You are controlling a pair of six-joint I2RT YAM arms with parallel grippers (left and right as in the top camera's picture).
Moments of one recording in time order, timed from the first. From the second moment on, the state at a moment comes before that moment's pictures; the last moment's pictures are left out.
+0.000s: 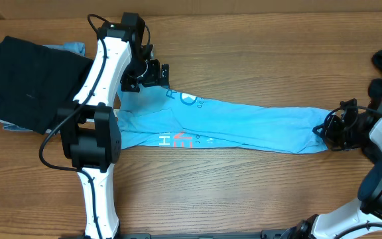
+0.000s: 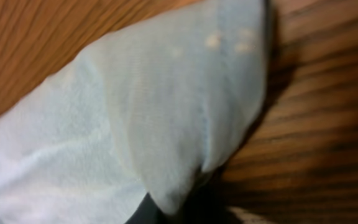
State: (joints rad) left arm -0.15 2.29 2.06 -1.29 0.24 -0.18; right arm -0.55 1.84 0.98 -0.58 -0.51 -0.06
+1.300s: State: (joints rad) left arm -0.15 2.29 2.06 -1.29 0.24 -0.18; right arm -0.20 1.87 1.73 -1.27 -0.31 -0.13
